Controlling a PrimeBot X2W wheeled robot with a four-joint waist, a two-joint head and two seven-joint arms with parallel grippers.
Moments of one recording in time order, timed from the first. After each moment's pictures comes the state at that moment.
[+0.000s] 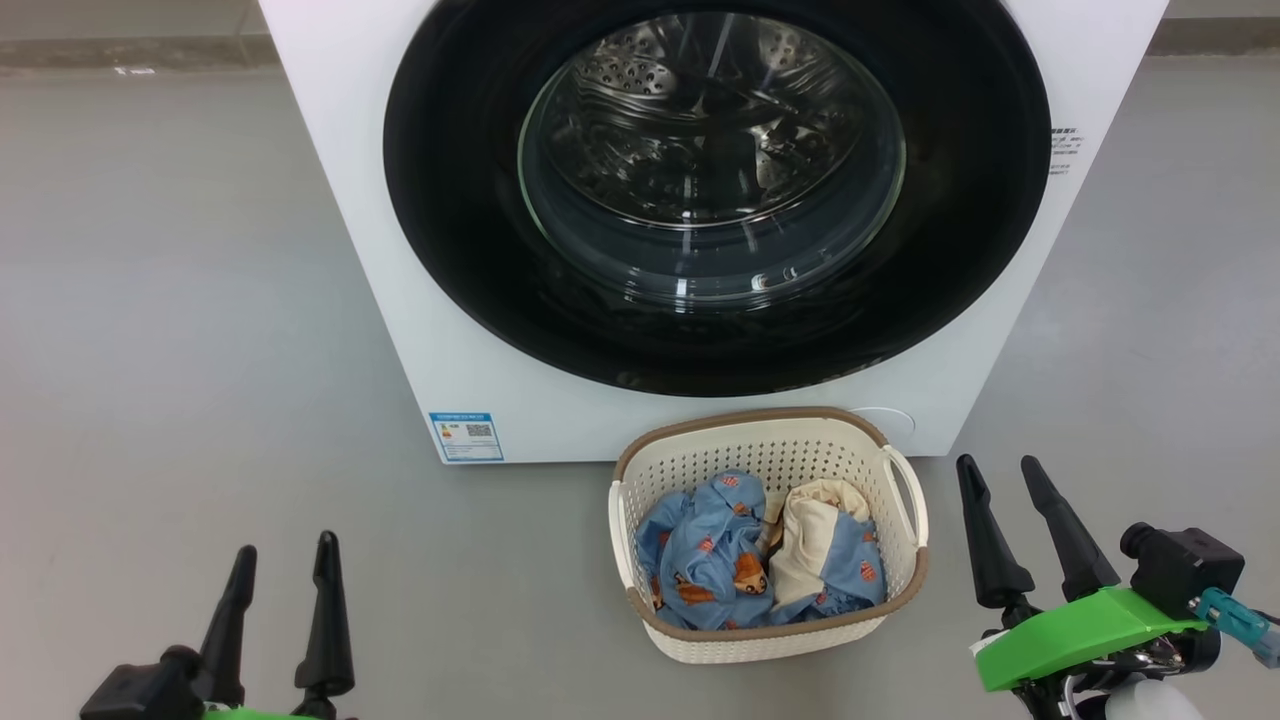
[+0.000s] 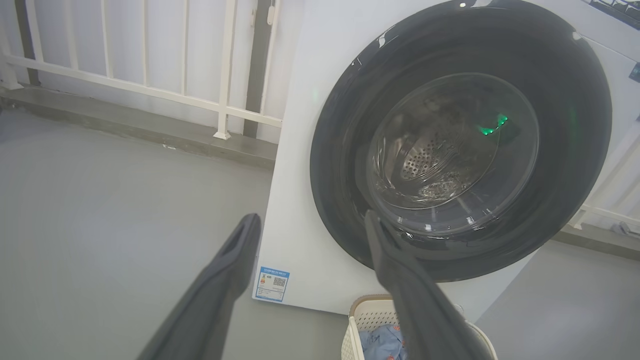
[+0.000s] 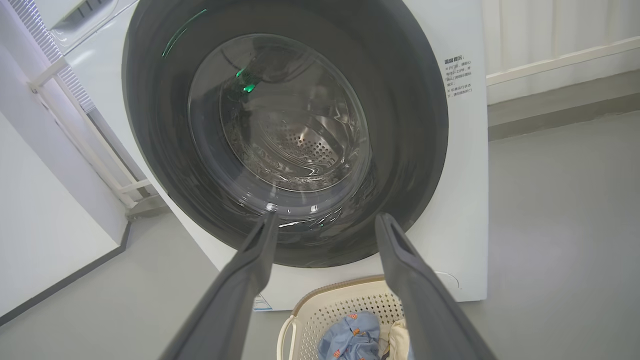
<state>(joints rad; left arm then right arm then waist) -0.02 0.08 -0.02 0.19 -0.42 -0.13 -0.21 -0.08 -0.10 0.09 0.25 0.49 0.12 -0.21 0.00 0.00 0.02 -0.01</state>
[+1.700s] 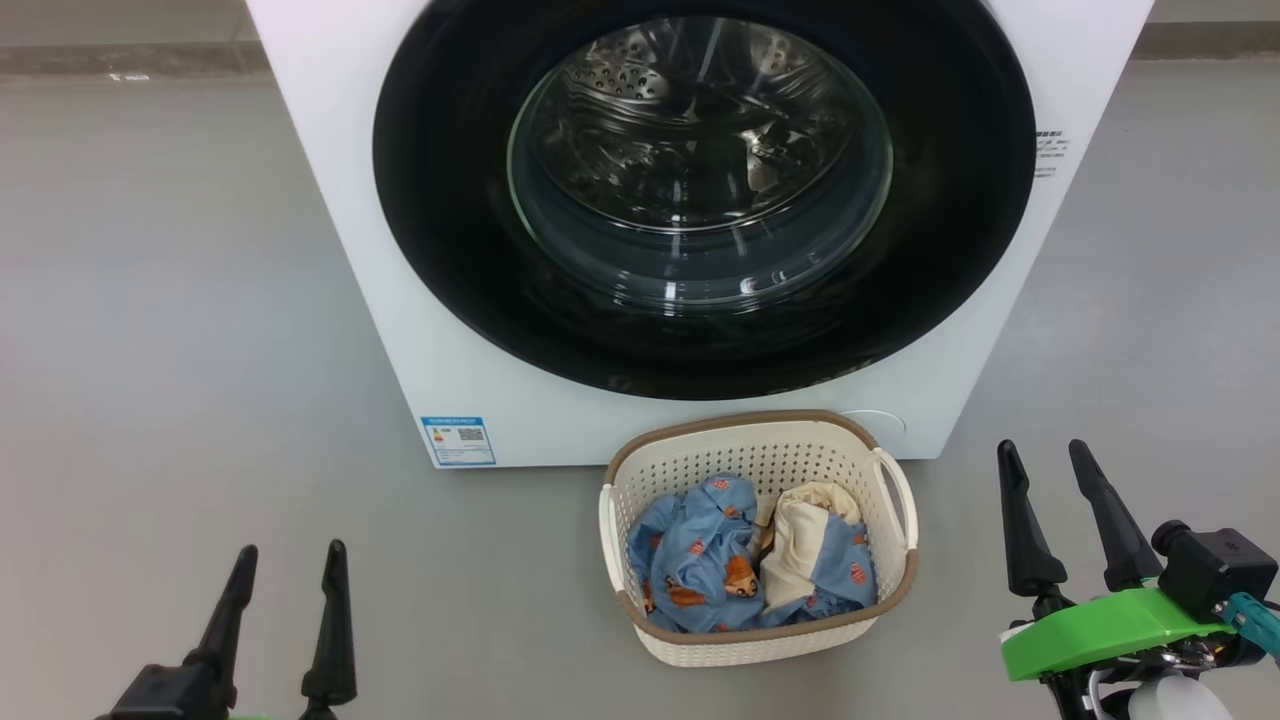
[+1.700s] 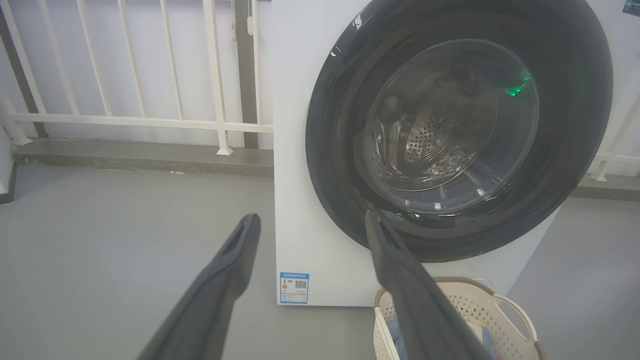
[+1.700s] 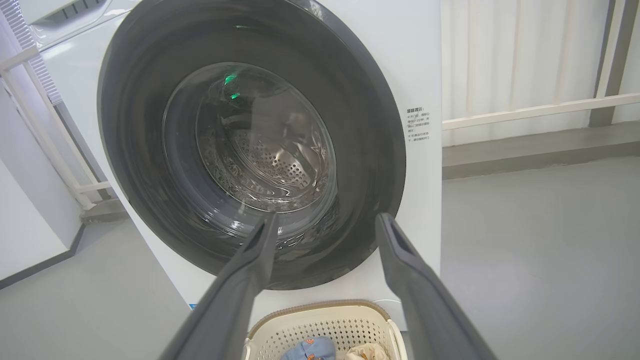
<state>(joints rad) -0.02 0.11 -0.03 0.22 -0.26 -0.13 -0.26 -0.07 -0.08 0.00 0.24 0.33 0.13 -0.25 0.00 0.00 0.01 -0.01</state>
